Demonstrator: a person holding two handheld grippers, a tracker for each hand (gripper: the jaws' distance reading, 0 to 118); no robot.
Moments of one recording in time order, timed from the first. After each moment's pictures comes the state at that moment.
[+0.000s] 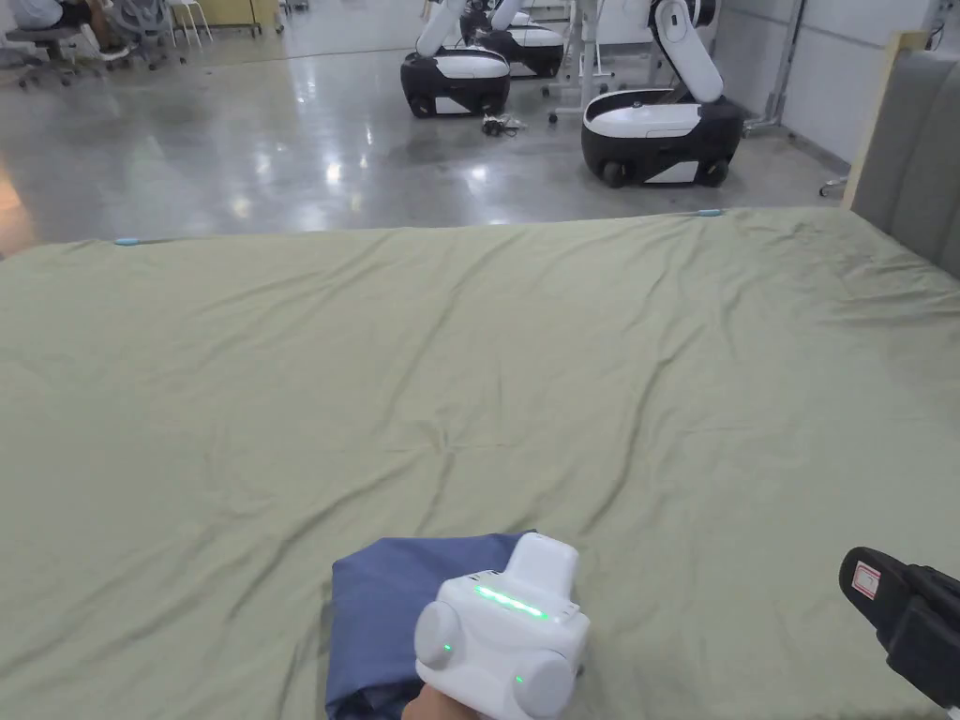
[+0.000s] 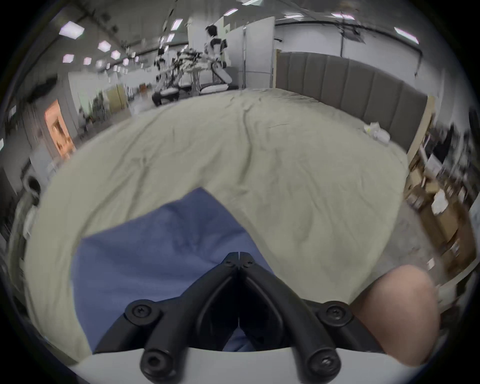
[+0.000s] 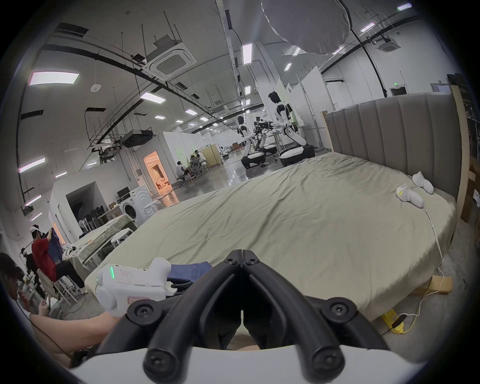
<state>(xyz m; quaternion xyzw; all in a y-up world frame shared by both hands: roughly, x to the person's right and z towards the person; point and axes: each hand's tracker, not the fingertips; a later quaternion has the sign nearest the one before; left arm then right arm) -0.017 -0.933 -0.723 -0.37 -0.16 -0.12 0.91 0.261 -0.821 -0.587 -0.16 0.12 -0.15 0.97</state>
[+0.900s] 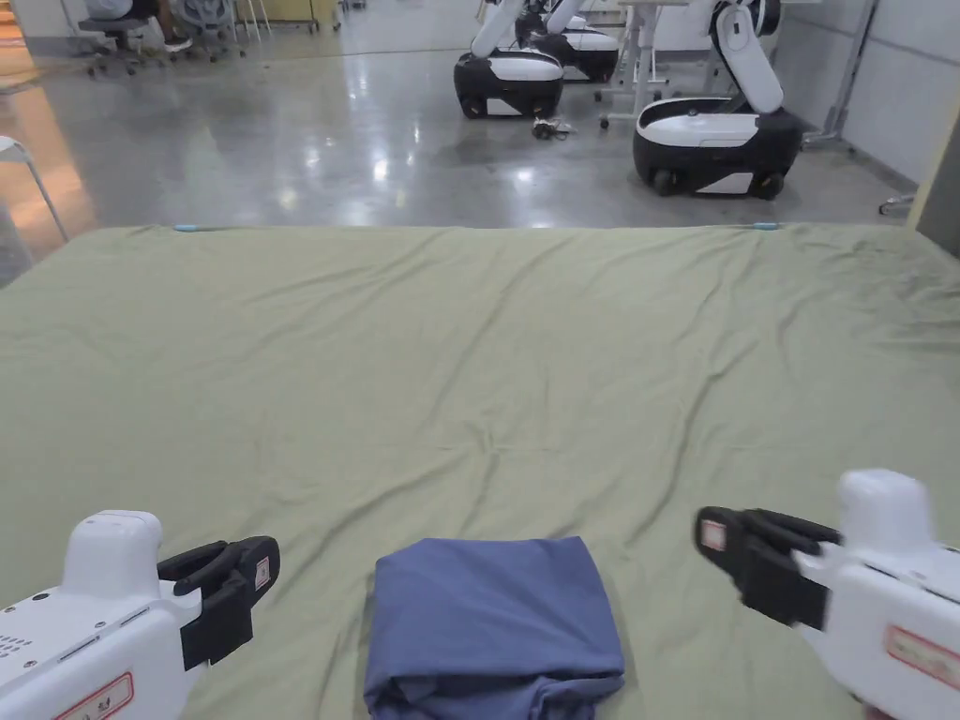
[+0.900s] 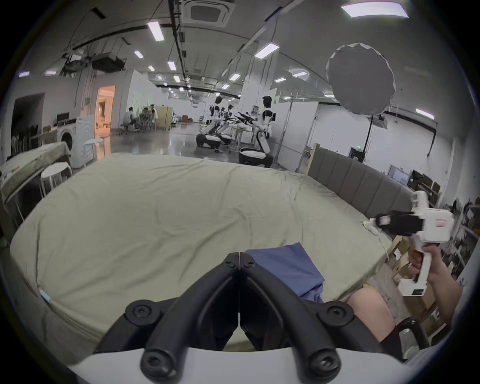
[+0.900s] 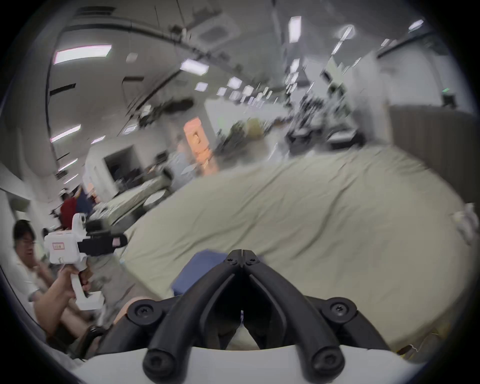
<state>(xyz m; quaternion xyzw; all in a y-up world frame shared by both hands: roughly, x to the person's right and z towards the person) -0.289 -0.822 -0.592 -0.23 -0.10 0.10 0.96 0.167 -0.809 -0.691 -0.28 0.31 -0.09 0.91</state>
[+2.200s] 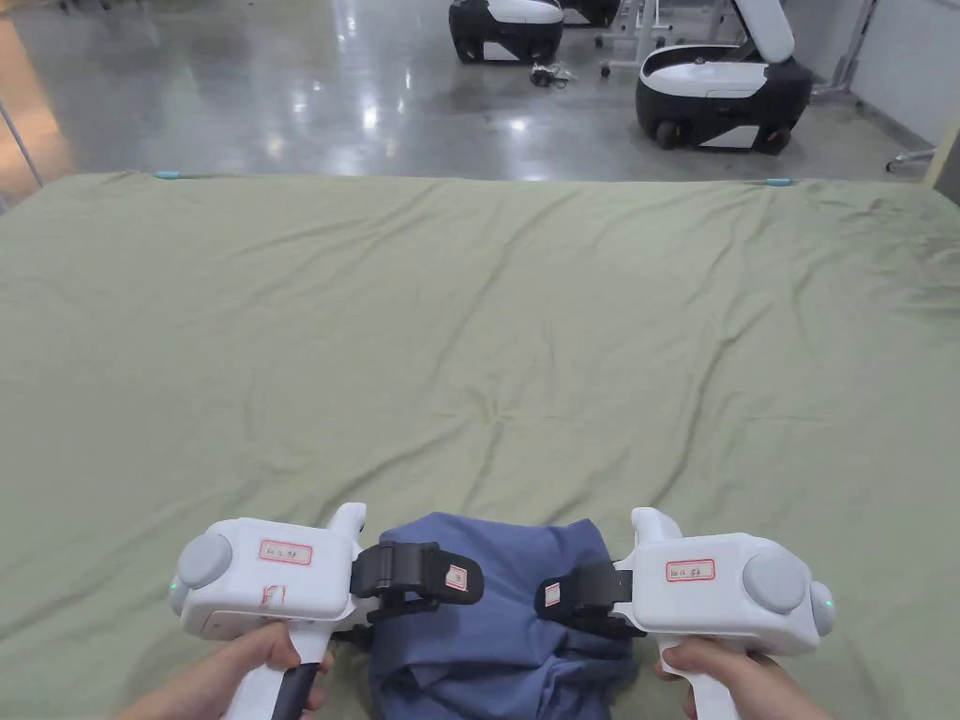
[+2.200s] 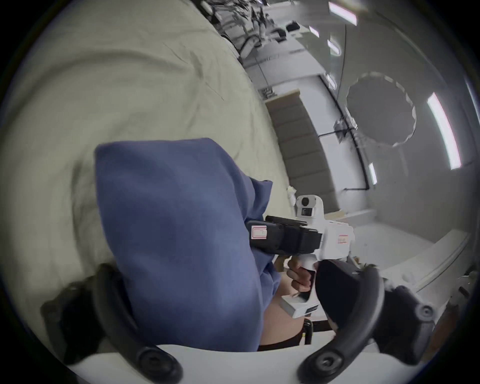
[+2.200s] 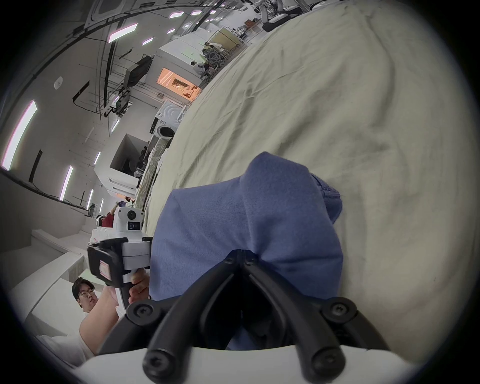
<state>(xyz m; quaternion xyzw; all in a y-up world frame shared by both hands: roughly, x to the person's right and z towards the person) -0.265 -0.986 -0.777 -0.50 -0.35 0.36 0.71 0.100 -0.968 -0.792 -0.51 0.31 -0.25 0.76</state>
